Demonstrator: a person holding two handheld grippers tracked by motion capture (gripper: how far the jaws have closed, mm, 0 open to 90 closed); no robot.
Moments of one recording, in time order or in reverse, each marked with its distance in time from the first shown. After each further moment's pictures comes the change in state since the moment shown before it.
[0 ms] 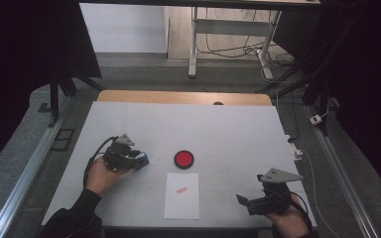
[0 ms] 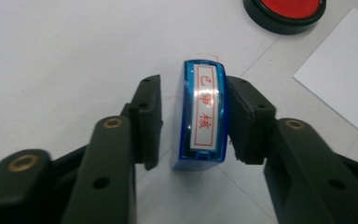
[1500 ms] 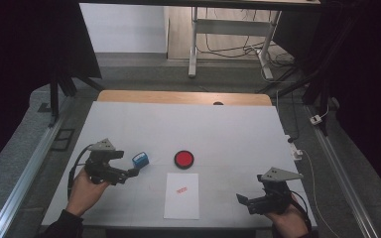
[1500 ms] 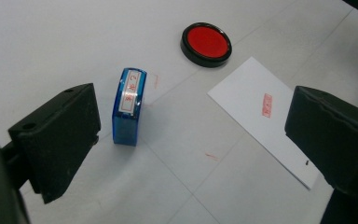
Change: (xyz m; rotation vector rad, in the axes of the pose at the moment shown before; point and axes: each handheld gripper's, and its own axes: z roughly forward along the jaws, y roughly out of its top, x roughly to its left) left arm -0.032 -0.024 -0.069 -0.184 -0.114 -0.120; right arm -0.002 0.001 0.001 0.007 0.008 0.025
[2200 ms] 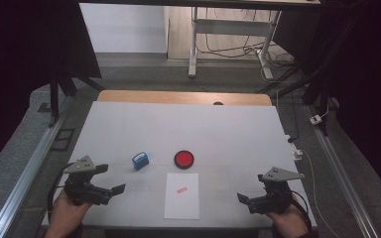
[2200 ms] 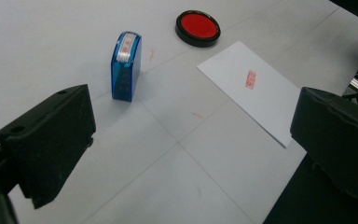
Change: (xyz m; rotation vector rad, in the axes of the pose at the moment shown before) left arm -0.018 -0.043 -0.041 -0.051 0.027 -0.009; right arm -0.002 0.000 -0.001 -0.010 0.002 0.020
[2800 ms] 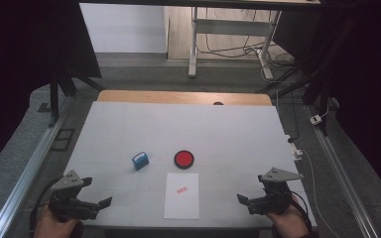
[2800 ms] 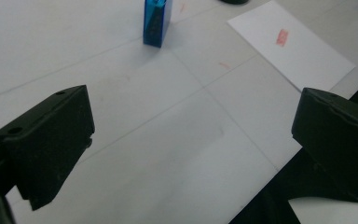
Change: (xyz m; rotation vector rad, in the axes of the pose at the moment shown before) left arm -0.003 -0.035 -0.021 0.074 0.124 -0.031; right arm 0.002 0.000 0.000 0.016 -0.014 -0.009
